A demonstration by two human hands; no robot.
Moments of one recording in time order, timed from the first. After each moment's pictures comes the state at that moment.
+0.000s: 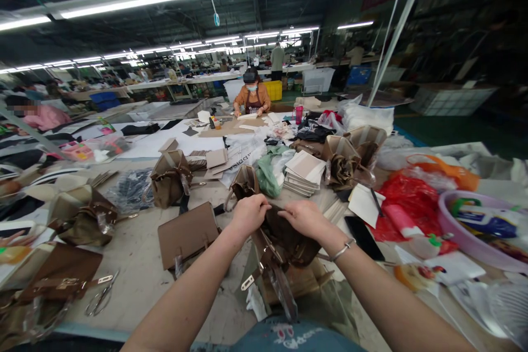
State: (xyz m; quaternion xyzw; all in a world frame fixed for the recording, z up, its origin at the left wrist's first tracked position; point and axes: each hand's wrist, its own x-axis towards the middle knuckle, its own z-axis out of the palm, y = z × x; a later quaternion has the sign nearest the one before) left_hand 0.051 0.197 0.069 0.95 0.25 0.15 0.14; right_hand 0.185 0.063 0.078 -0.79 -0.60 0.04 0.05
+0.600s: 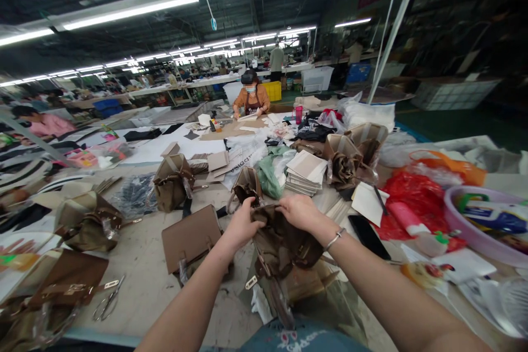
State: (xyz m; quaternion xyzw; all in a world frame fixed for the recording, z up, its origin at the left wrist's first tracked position) left_hand 0.020 0.201 0.062 0.87 0.32 0.14 0.35; right_hand 0.185 0.088 0.080 -0.78 -0.62 0.02 0.04
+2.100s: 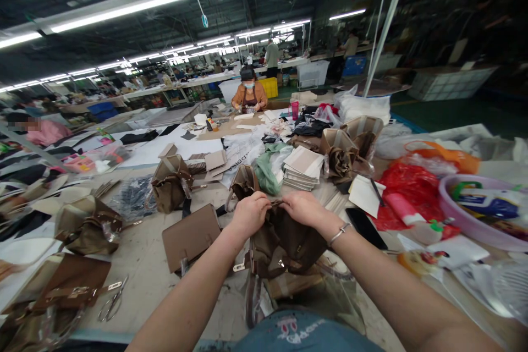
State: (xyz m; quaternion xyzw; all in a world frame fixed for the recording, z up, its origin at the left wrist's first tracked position) left_hand 0.047 0.192 0.071 0.97 0.13 0.18 0.09; right_hand 0.197 0.072 0.073 -0.78 -0.62 0.01 0.06
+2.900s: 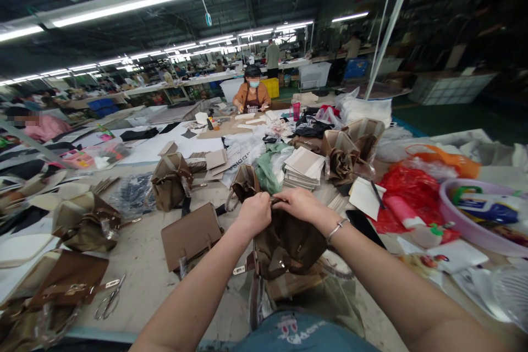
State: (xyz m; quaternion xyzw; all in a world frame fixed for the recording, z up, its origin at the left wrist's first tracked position) left_hand 0.059 0.183 0.074 0.97 0.21 0.11 0.03; right_hand 0.202 0.083 0.078 -0.75 -0.65 0.05 0.14
